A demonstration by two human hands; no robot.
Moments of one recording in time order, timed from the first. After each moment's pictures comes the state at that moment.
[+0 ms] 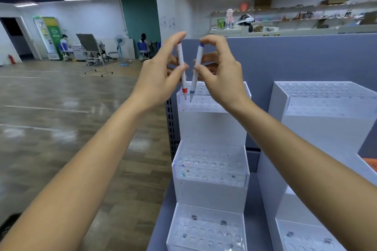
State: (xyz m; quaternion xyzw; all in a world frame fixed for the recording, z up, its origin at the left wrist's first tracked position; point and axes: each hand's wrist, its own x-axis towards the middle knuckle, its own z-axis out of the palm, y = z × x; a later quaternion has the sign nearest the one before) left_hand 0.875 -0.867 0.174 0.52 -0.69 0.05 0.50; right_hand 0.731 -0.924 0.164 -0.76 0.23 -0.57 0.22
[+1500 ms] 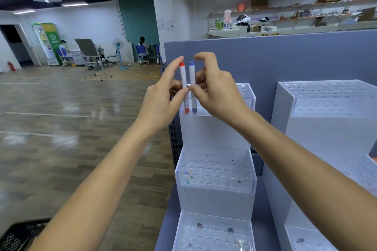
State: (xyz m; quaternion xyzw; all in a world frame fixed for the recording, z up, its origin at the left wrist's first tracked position) left_hand 0.879 -0.873 0.136 0.54 -0.69 0.04 0.48; right_hand 0.737 -0.917 0.154 -0.84 0.27 -0.46 0.10
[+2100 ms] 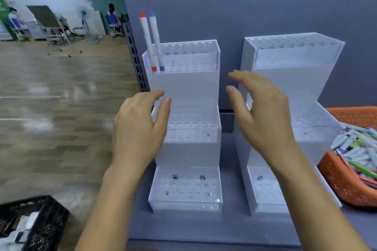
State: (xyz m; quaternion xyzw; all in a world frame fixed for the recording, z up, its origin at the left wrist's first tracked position) left_hand 0.815 -0.783 0.065 0.66 -0.61 0.10 0.42; right_hand 0.618 -0.838 0.071 -0.74 0.43 -0.52 0.01
